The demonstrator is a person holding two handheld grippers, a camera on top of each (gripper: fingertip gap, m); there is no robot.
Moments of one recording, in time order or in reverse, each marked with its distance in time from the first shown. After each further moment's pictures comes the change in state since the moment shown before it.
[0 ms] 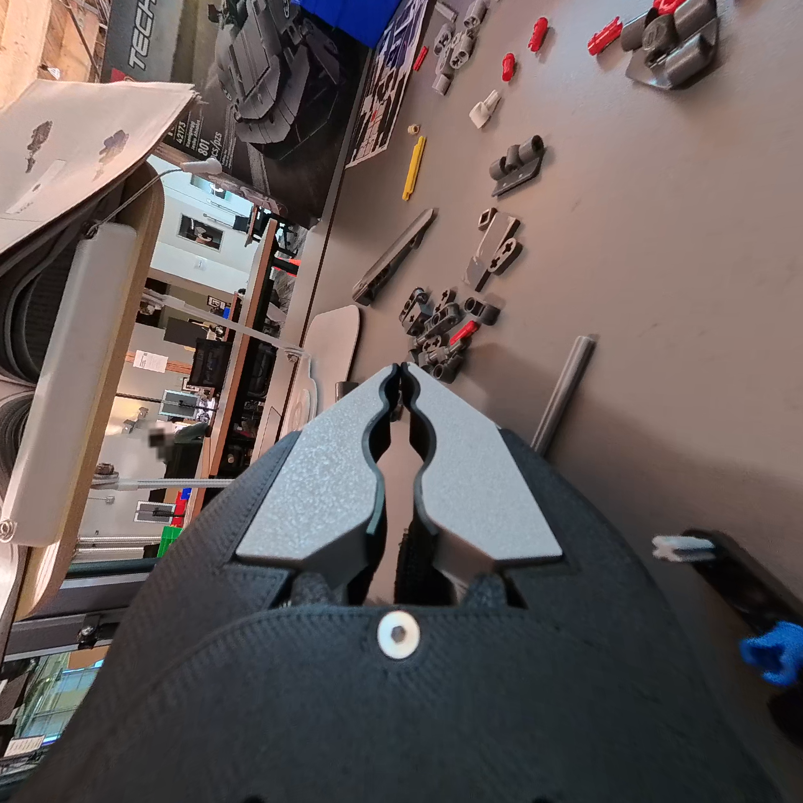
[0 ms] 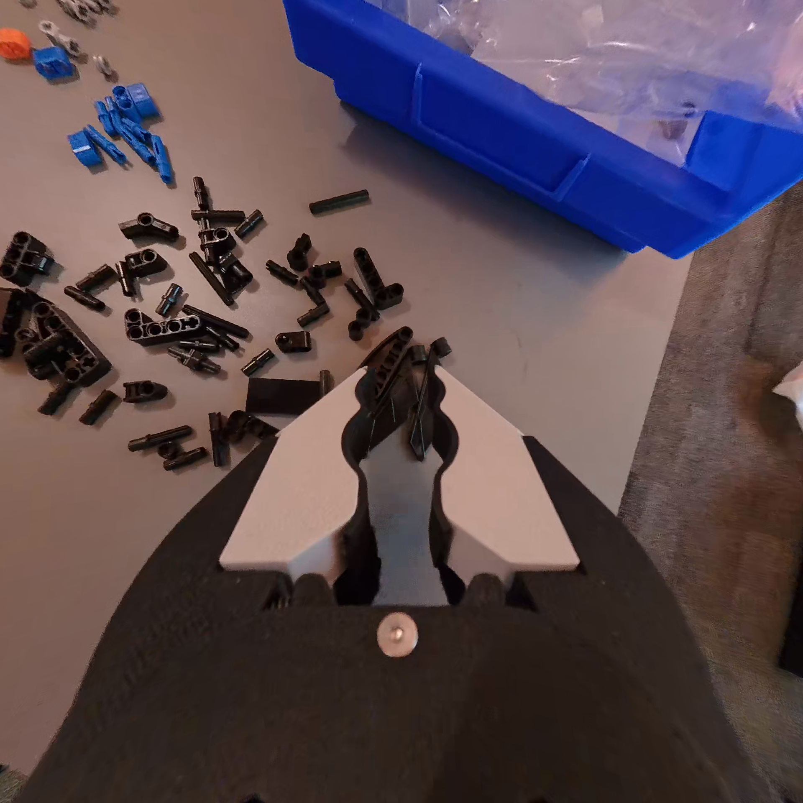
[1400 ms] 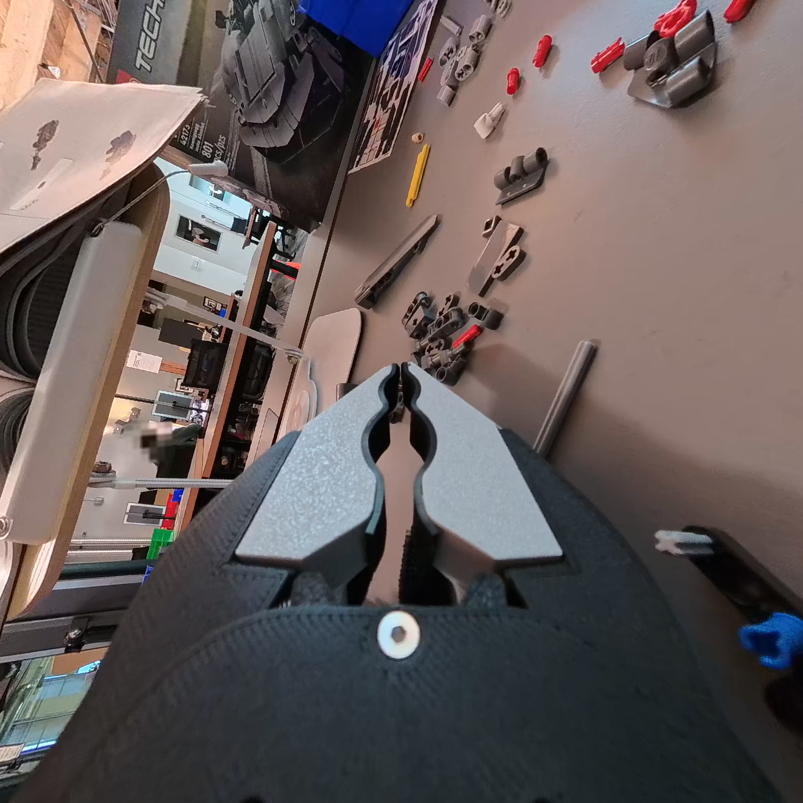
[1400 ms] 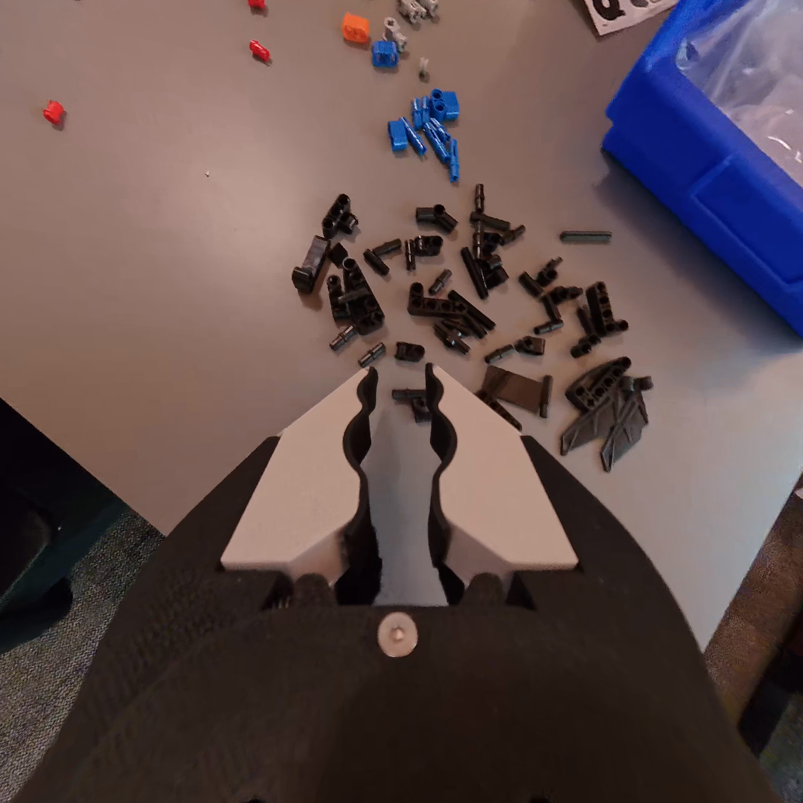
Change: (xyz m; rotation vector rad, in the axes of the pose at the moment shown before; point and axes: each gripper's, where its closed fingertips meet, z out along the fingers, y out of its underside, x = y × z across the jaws) left arm -0.002 -0.002 -0.002 0.014 0.003 -0.021; right arm -0.117 0.001 -0.036 -0.013 -0.172 -0.226
